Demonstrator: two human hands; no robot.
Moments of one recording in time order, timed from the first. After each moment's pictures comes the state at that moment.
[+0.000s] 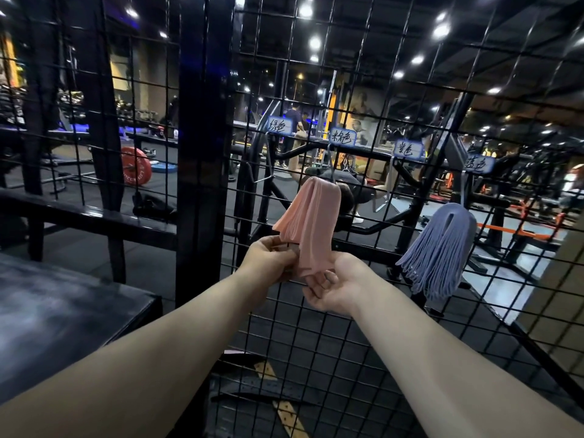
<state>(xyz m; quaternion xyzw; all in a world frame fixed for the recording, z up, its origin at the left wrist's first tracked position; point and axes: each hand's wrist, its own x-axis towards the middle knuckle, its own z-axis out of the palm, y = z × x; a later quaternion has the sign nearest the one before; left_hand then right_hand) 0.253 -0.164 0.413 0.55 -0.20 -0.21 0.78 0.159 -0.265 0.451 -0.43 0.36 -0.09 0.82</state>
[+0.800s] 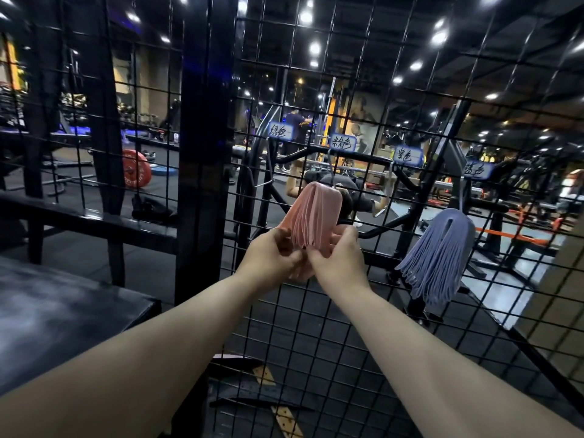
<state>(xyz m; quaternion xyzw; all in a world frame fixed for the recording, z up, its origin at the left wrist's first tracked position) 0.257 -0.164 0.424 0.72 -0.32 0.00 0.62 0.172 -0.272 0.442 -0.83 0.20 -0.38 0.36</state>
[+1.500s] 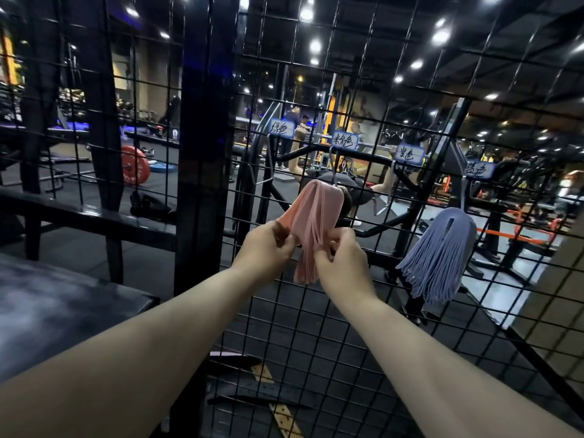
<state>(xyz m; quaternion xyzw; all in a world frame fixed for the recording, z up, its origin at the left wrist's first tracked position) 0.268 -0.161 0.429 0.76 -0.31 0.07 0.56 0.160 -0.273 0.438 -0.85 0.18 -0.37 0.33</state>
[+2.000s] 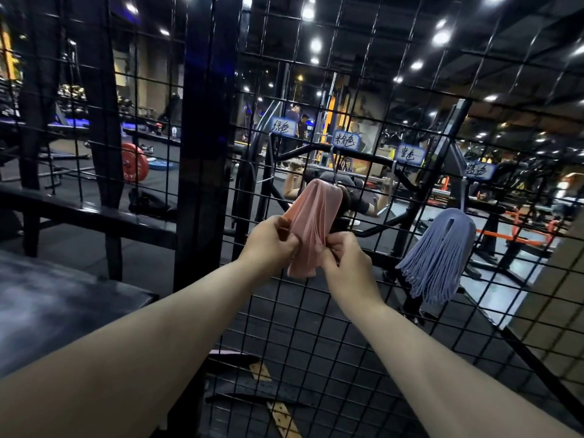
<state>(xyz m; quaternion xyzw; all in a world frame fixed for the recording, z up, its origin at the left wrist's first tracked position) 0.269 -0.169 0.435 0.73 -0.29 0.00 0.62 0.148 -0.276 0.435 -0.85 0.15 -0.36 0.35</state>
